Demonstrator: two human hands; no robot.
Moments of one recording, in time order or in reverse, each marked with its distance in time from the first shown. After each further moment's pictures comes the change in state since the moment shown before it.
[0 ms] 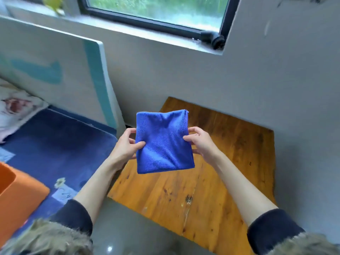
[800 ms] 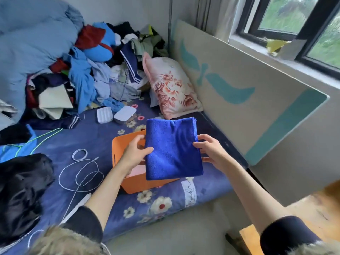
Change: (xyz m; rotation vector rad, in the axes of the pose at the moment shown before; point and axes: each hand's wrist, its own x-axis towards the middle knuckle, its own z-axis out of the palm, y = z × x) left_hand -0.208 -0.196 -0.443 -0.281 0.743 -0.137; right_hand -0.071 -0.067 0.531 -0.367 -0.694 -0.134
